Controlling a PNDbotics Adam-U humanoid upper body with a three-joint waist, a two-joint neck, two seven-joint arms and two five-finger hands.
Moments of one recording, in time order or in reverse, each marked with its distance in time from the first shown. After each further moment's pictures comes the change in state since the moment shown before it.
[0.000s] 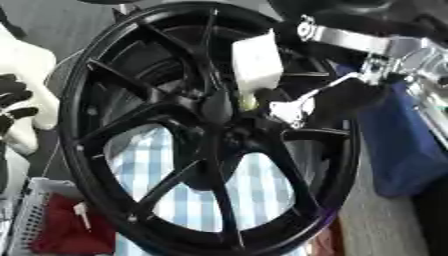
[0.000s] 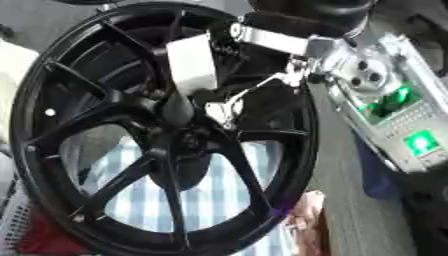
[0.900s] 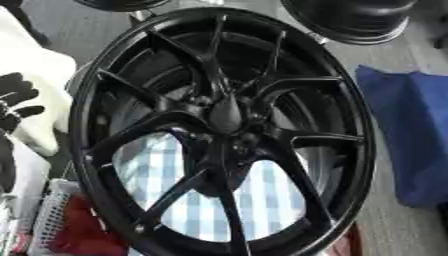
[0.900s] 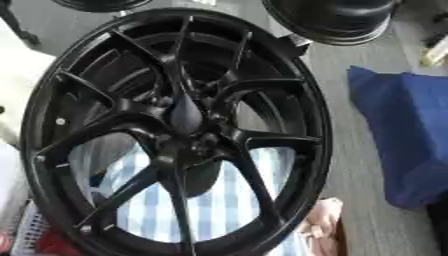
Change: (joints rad) left arm -0.033 0.000 0.021 0.000 -0.009 -0.037 0.036; right arm 0.785 -0.309 -0.561 0.044 -0.272 -0.185 -0.687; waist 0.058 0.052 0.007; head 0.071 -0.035
